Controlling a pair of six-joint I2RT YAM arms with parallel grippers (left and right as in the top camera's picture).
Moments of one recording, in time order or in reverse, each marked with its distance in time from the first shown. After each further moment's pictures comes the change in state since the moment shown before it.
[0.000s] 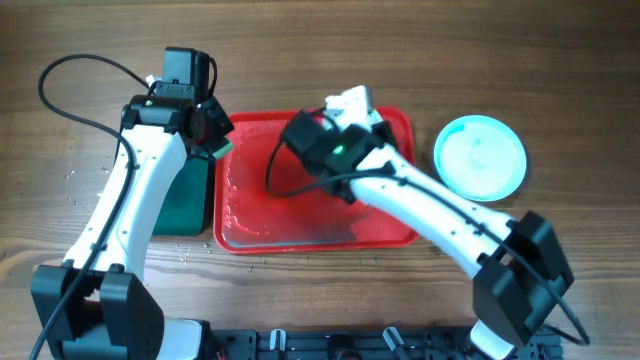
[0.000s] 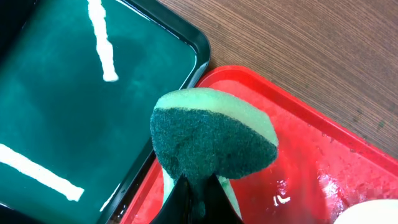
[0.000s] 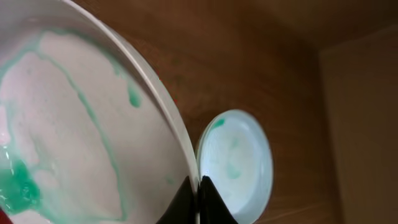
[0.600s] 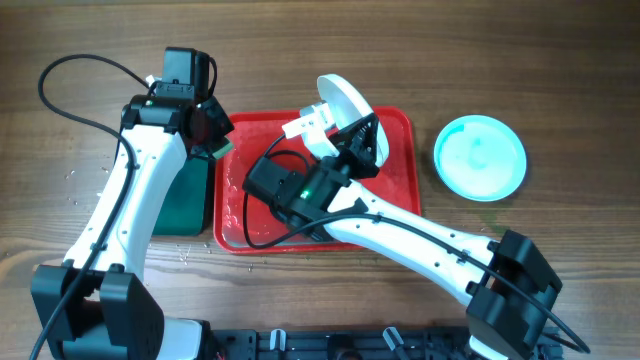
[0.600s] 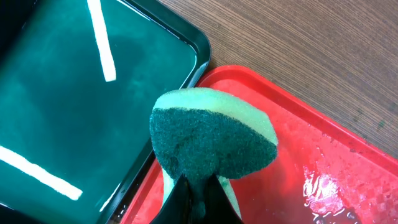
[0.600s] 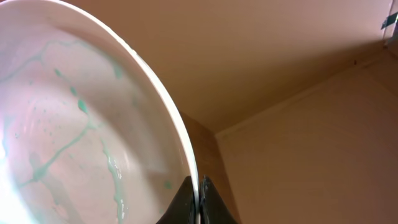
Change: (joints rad) left arm 0.000 0.000 0.000 0.000 0.000 0.000; right arm 0.172 -0.005 0.000 -0.017 0.498 -0.027
